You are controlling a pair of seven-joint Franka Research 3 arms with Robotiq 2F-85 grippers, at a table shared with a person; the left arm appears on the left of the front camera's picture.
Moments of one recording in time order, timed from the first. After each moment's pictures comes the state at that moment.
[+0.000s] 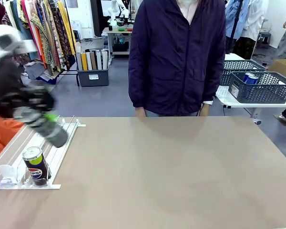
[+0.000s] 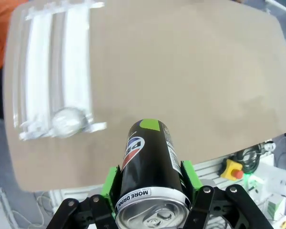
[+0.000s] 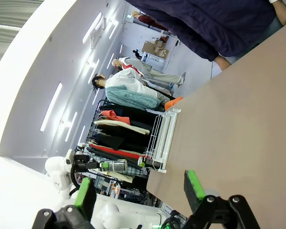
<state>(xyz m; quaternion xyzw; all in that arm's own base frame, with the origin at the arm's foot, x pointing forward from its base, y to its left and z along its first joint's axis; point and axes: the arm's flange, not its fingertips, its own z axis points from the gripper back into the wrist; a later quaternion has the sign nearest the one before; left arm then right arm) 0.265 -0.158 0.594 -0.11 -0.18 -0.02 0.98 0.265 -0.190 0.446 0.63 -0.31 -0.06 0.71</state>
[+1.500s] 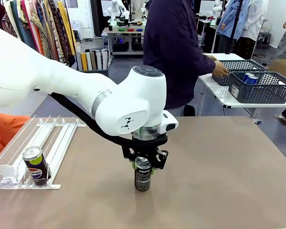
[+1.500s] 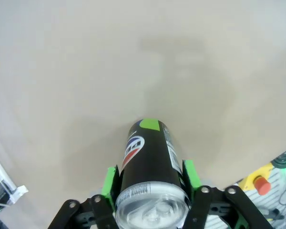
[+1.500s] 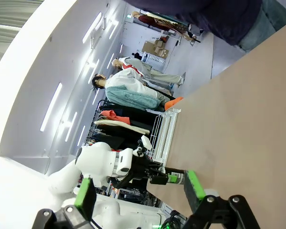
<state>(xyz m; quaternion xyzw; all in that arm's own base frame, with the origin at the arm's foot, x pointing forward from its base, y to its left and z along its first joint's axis) 0.346 -0.434 0.390 0.01 -0.05 -0.20 0.98 0.265 -0.190 0.446 0.63 -0.31 -0.06 0.71</state>
